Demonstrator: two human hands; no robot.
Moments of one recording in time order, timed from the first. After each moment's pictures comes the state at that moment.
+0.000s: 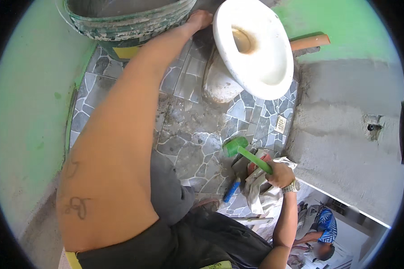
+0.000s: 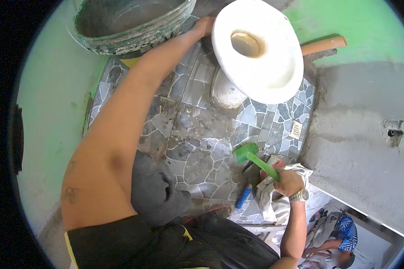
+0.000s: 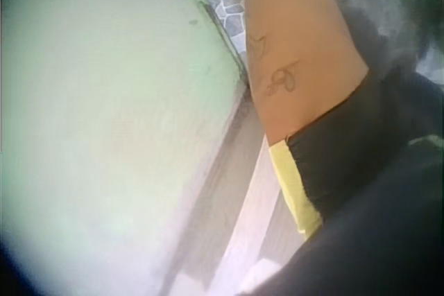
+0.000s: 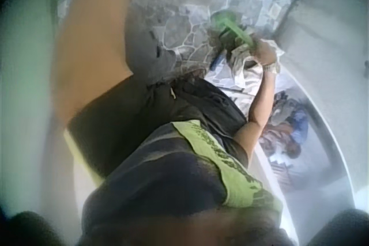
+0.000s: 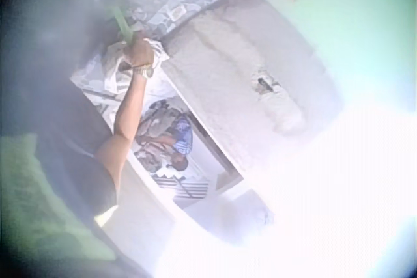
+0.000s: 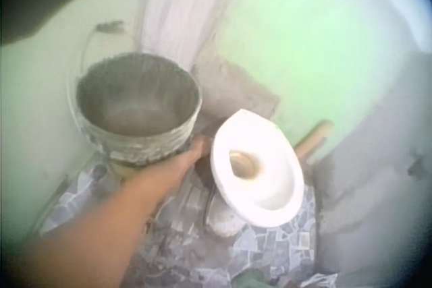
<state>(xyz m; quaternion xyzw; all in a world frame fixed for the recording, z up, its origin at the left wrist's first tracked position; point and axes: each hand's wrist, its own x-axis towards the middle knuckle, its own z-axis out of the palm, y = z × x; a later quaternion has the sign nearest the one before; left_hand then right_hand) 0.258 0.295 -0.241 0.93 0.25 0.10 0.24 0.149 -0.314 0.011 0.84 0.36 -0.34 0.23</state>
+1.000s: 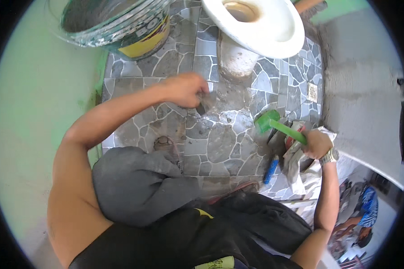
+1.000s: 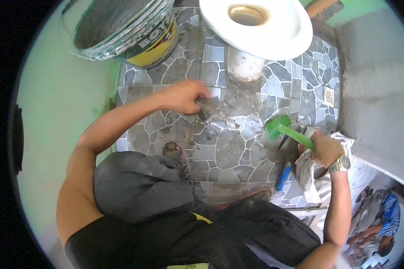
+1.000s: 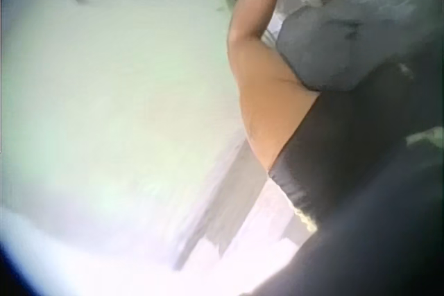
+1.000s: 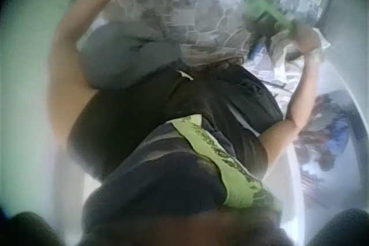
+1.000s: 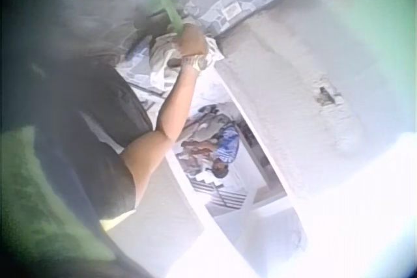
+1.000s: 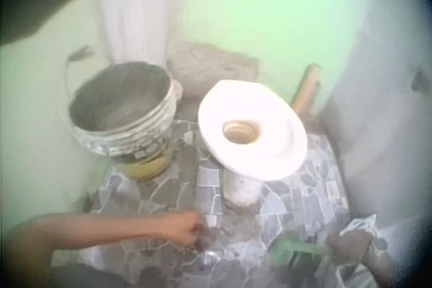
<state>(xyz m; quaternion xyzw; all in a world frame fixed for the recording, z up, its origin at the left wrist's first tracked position) -0.036 0.096 -0.097 0.91 -0.03 -0.22 0.36 0.147 -0.325 0.006 0.85 0.40 -0.29 0.20</state>
